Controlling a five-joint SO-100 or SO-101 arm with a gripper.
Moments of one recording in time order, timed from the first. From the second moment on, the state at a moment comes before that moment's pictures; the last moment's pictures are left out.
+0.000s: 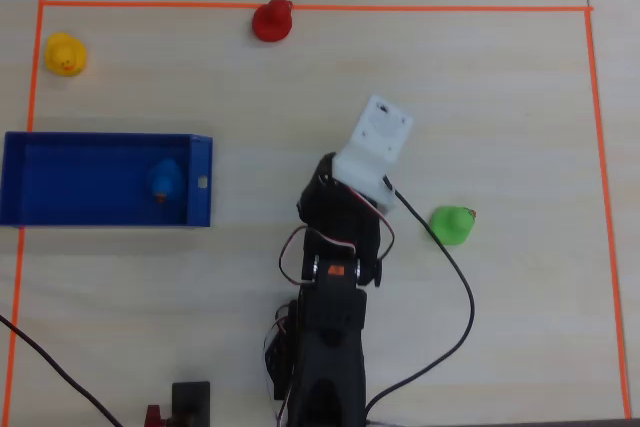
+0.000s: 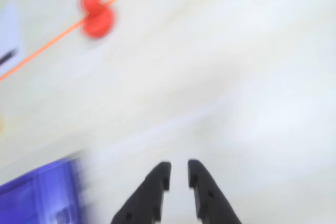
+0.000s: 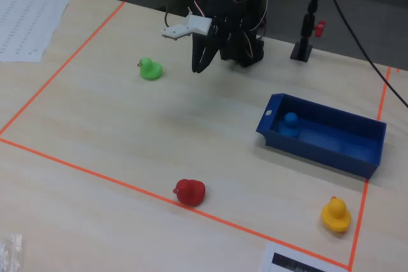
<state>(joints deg) 11.2 162.7 149.8 50.6 -62.8</state>
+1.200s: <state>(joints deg) 13.8 190.5 178.4 74.1 -74.2</state>
